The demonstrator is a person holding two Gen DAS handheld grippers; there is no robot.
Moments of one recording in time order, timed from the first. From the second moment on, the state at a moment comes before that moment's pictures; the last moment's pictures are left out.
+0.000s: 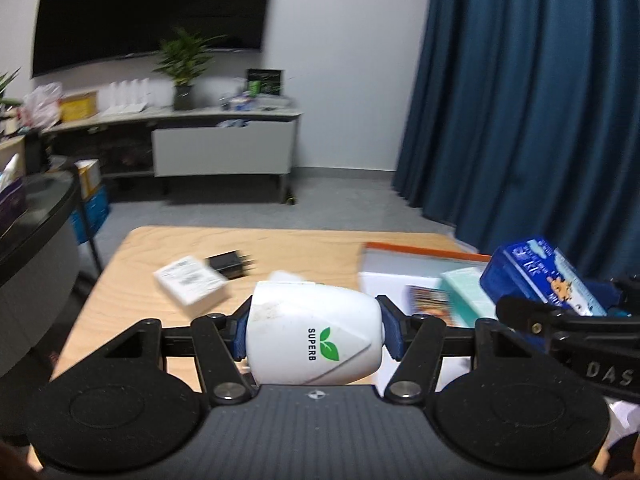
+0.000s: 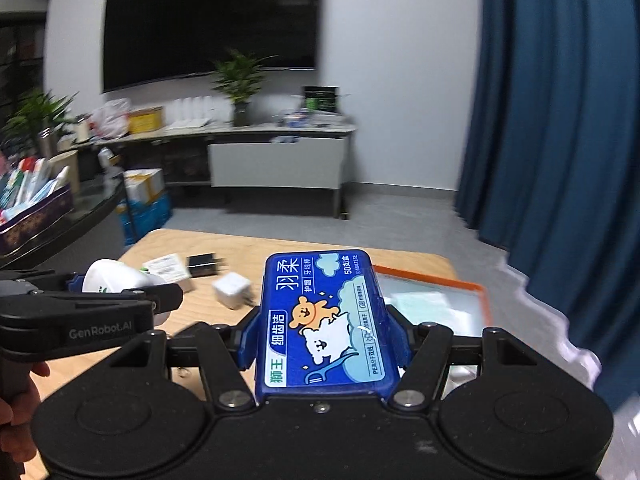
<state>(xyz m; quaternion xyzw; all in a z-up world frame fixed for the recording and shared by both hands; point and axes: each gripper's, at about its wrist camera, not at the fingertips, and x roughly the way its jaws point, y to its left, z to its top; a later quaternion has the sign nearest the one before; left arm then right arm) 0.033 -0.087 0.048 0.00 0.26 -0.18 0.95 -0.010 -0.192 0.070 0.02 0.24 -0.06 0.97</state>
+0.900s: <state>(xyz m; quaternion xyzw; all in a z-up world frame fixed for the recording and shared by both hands) -0.026 -0.144 0.028 0.04 0.26 -0.22 0.94 -0.094 -0.258 0.040 0.12 0.23 -0.14 0.96</state>
